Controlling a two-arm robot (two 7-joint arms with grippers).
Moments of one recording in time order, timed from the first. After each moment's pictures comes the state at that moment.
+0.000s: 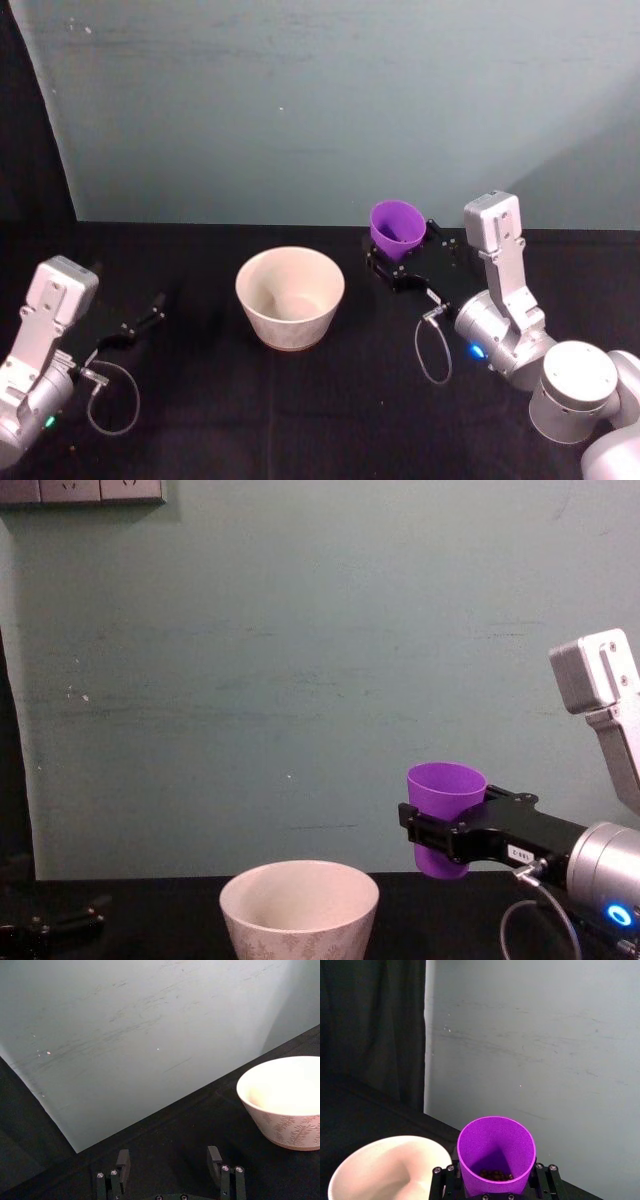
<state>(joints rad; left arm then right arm) -0.20 0.60 0.45 -1.41 -0.25 -0.12 0.03 0.44 0.19 -0.34 -1.12 0.15 -0.18 0.31</state>
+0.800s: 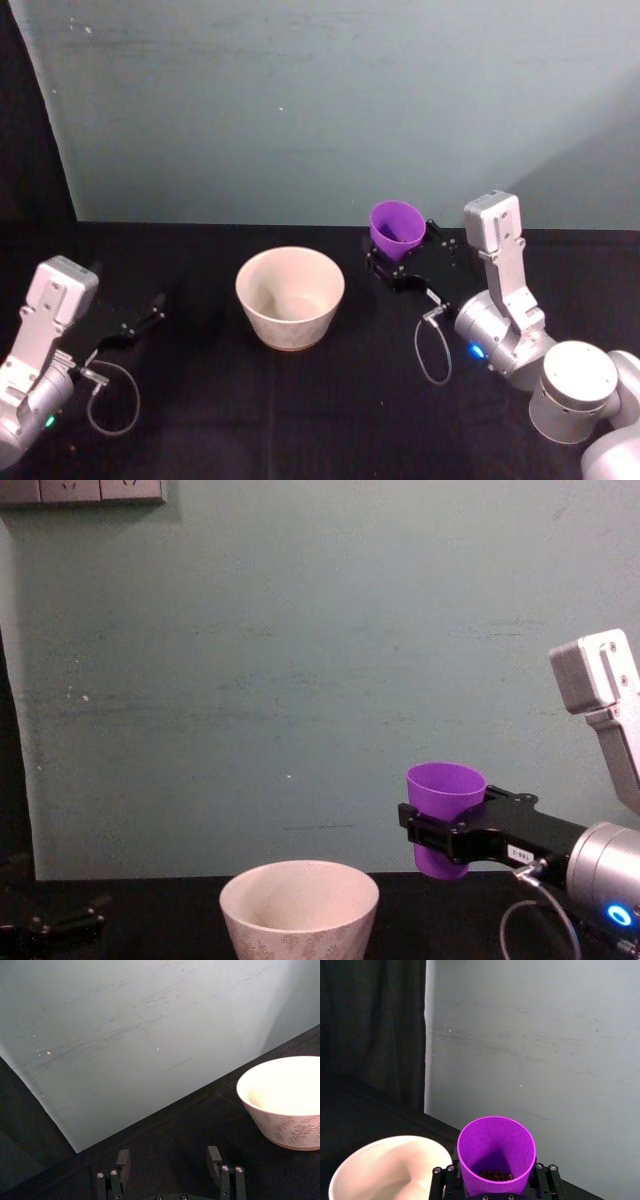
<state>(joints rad) -0.20 0.60 0.45 -1.41 -0.25 -0.12 0.03 0.44 0.19 -0.34 -1.12 0.15 -0.18 0.31</state>
